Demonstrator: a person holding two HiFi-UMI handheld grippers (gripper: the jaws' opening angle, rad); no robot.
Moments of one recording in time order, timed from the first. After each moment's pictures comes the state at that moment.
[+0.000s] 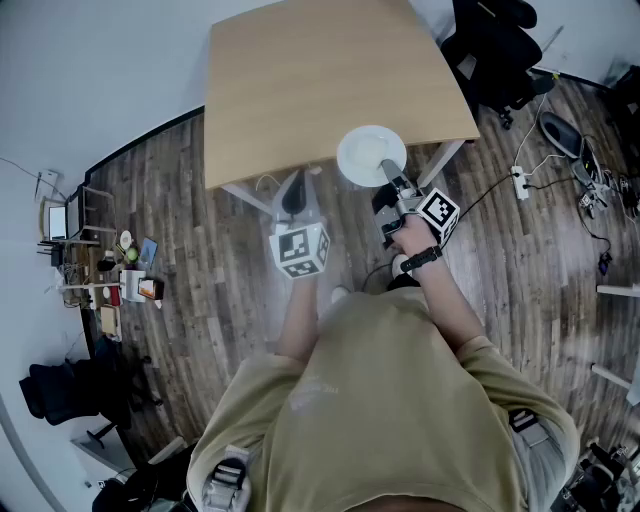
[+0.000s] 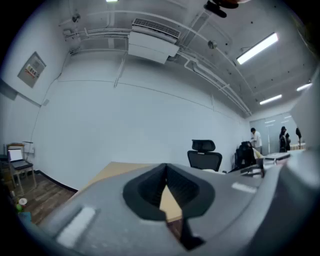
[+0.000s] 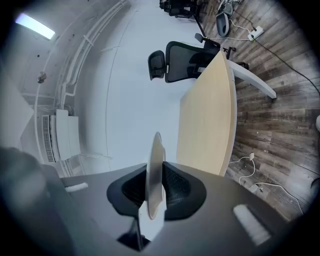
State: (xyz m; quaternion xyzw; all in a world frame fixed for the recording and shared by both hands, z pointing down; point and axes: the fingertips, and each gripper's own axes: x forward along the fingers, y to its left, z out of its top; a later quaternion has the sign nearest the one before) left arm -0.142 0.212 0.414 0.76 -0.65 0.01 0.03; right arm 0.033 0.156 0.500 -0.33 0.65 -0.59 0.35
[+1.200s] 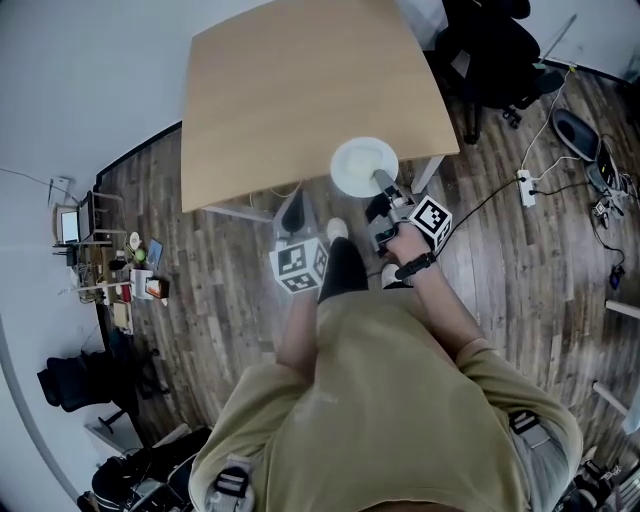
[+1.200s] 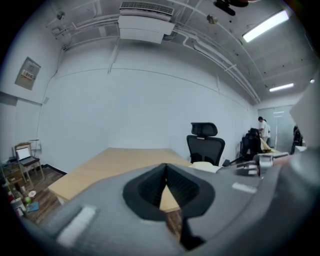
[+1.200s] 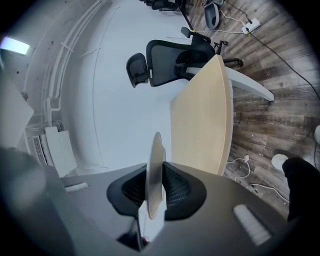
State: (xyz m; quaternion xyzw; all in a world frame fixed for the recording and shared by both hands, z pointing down) left arm 0.004 0.129 0.477 0.73 -0.67 0.07 0.09; right arm 0.166 0.065 0.559 -0.31 0.61 -0.65 0.34
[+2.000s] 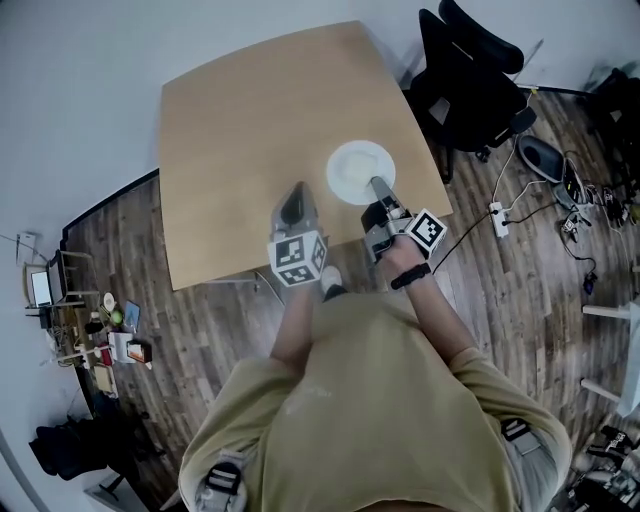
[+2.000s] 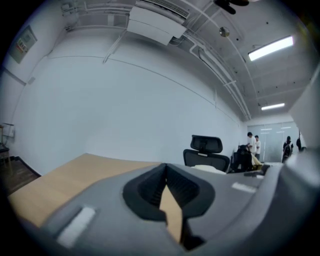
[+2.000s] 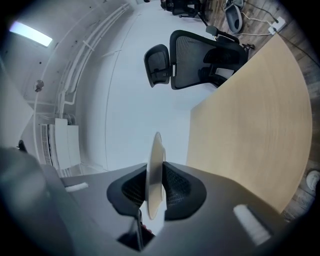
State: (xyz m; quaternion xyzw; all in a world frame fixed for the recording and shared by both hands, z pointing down) left arm -0.040 -0.089 0.443 0.79 -0.61 0.00 0.09; right arm 0.128 -0.111 0.506 -0.33 0.66 -0.55 0.39
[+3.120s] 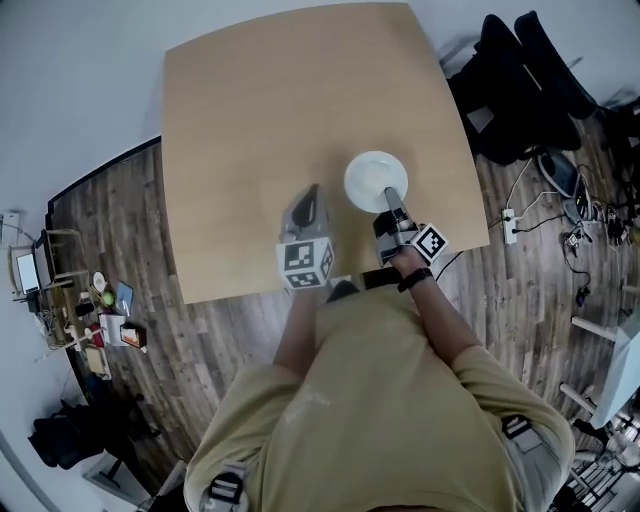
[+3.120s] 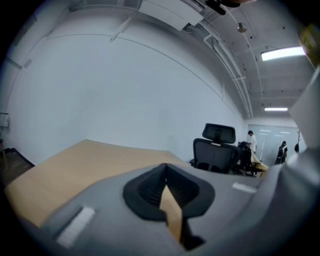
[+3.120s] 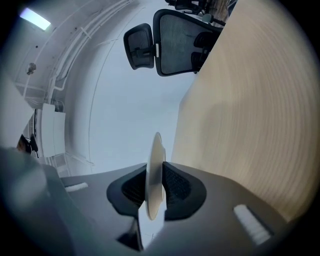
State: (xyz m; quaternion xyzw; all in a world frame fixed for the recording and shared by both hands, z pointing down) left arm -0.146 -0.197 0.528 0.79 -0.59 0.03 0.15; right arm 0.033 -0.217 0.636 -0.37 0.66 -0.55 0.35
